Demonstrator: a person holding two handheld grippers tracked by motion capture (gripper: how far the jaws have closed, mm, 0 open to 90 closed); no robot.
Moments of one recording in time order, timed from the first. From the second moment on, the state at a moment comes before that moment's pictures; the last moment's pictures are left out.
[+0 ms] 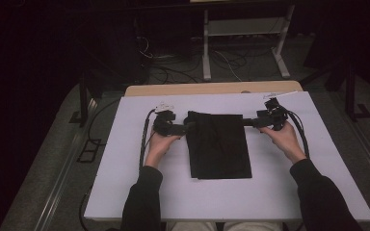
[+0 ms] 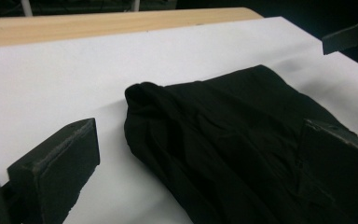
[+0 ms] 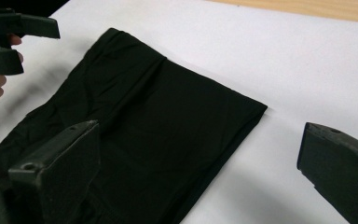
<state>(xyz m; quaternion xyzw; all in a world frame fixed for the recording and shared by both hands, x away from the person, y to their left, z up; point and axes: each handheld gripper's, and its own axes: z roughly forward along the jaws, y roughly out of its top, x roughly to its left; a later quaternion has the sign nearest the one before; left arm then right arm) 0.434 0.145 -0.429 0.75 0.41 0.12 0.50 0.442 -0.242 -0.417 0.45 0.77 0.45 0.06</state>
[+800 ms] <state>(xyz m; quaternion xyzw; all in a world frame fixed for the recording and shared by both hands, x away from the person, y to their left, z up) 0.388 0.170 -0.403 0.77 0.37 0.14 0.50 0.394 -0.251 -0.404 0.42 0.78 0.45 0.06</state>
